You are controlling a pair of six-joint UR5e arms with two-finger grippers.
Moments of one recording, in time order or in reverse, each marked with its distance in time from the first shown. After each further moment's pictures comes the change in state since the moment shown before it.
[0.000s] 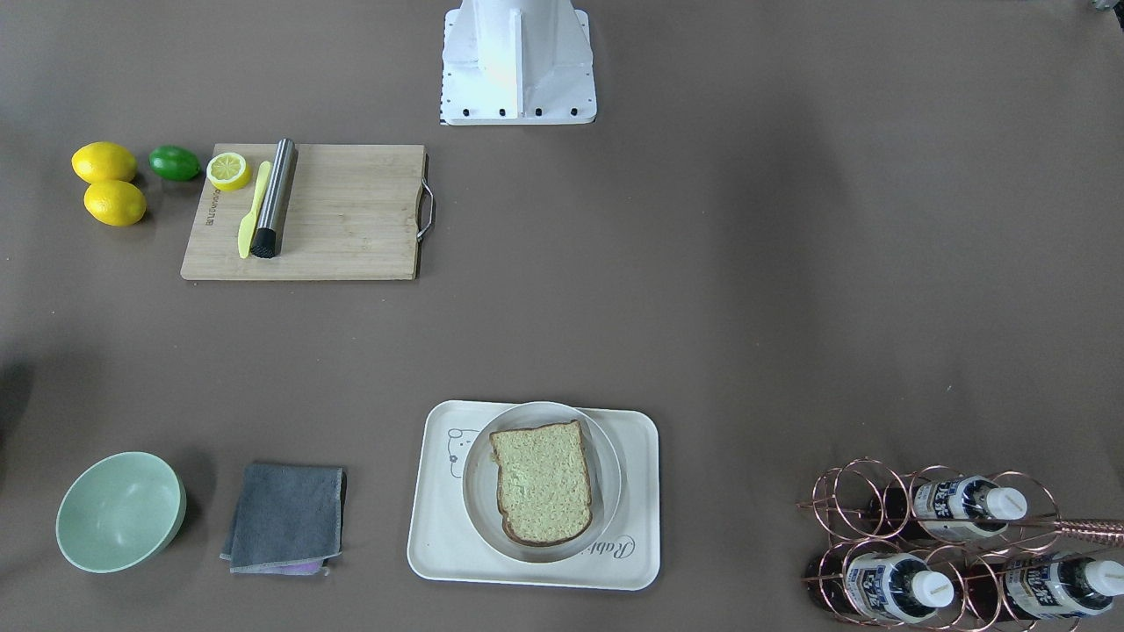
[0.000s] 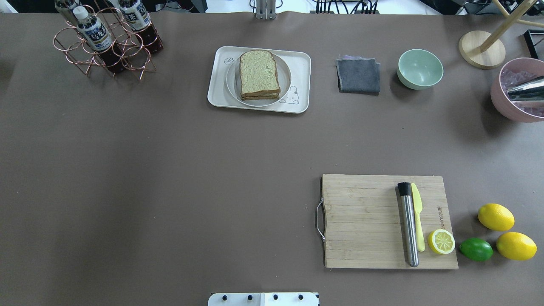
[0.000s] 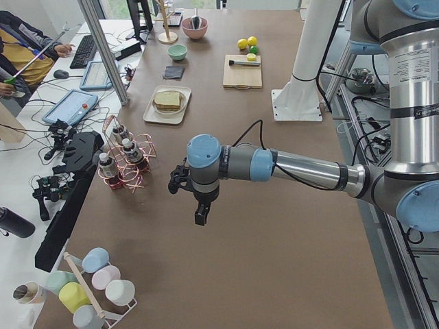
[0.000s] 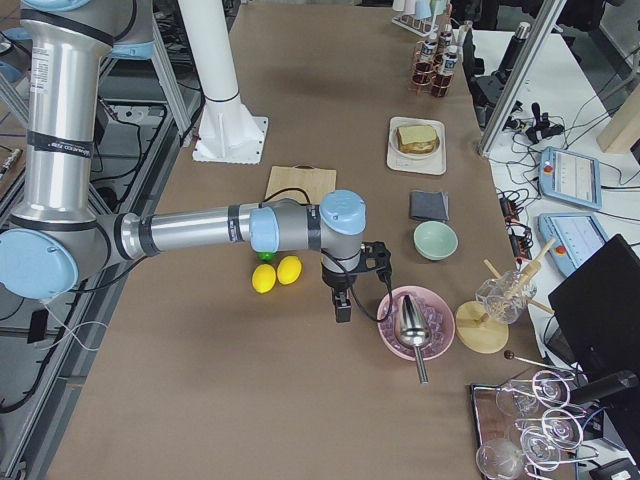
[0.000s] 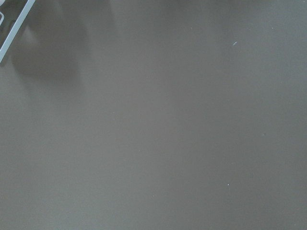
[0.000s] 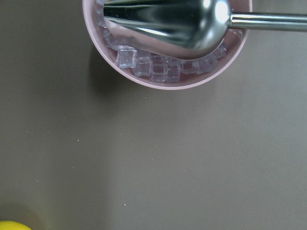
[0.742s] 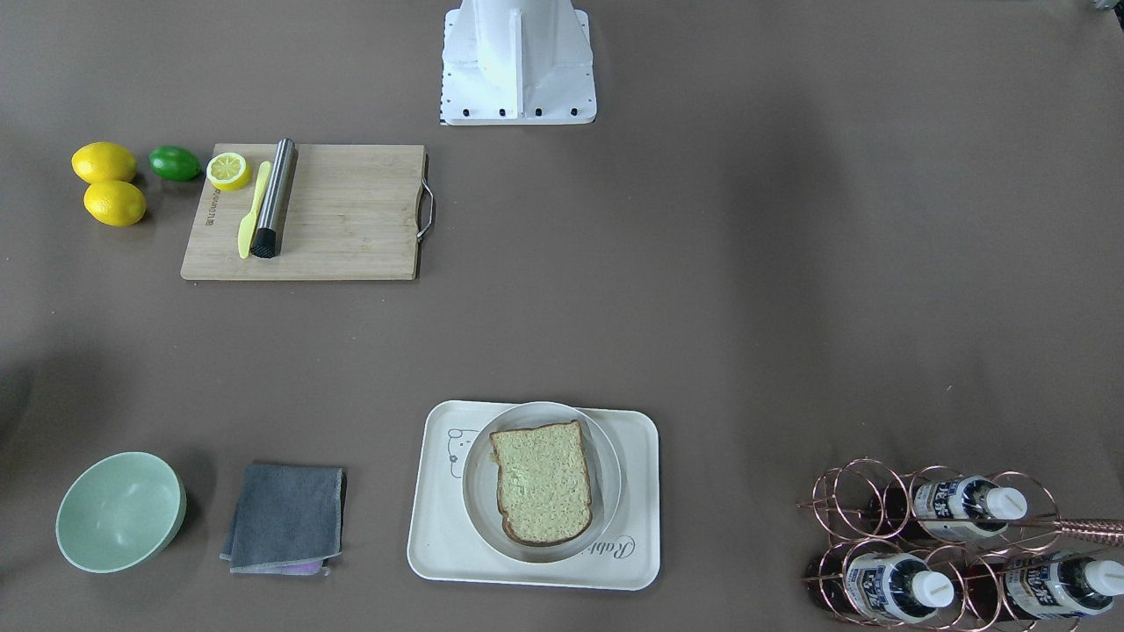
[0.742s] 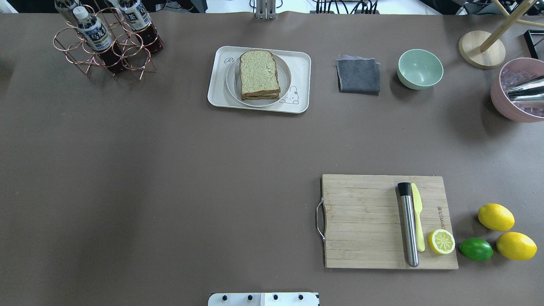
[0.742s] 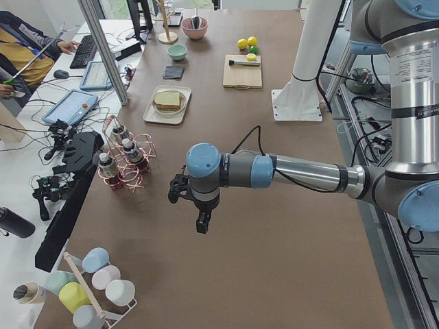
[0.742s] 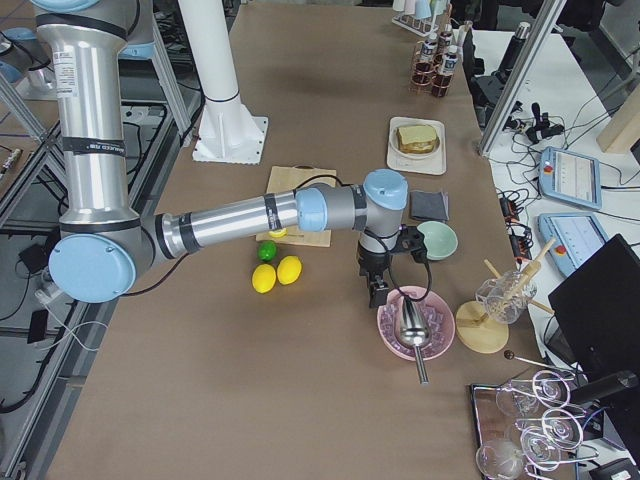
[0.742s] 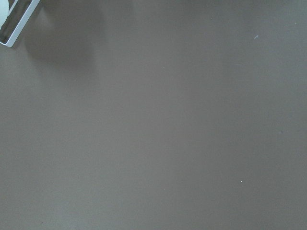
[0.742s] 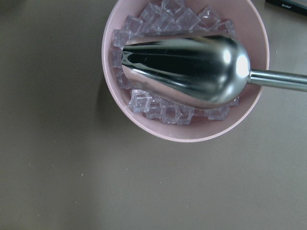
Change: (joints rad) left arm -0.021 -0.009 0.048 0.000 -0.002 -0.007; right arm -0.053 0.195 -0.100 -0.084 -0.085 0.009
